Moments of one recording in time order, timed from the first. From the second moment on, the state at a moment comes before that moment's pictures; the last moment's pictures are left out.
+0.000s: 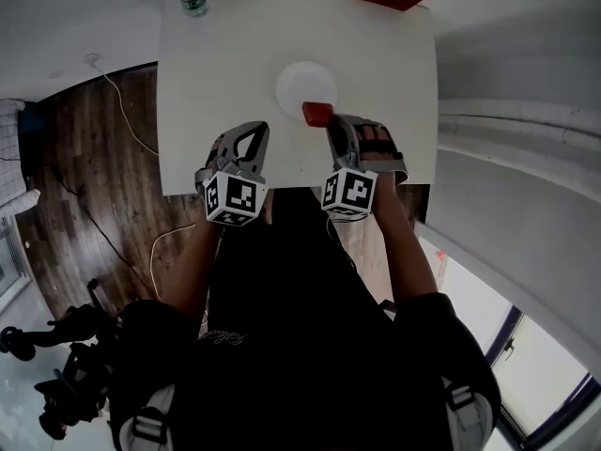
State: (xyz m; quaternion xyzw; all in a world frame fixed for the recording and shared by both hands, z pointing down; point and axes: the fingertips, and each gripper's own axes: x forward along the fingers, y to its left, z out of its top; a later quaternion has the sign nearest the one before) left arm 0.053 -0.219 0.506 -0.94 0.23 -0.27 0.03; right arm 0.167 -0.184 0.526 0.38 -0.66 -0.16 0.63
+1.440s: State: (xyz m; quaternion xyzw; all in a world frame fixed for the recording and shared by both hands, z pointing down) left arm -0.007 -0.211 0.548 -0.90 0.32 -0.25 -0.15; right arm 0.185 -0.248 0.619 0.30 -0.63 -0.16 0.70
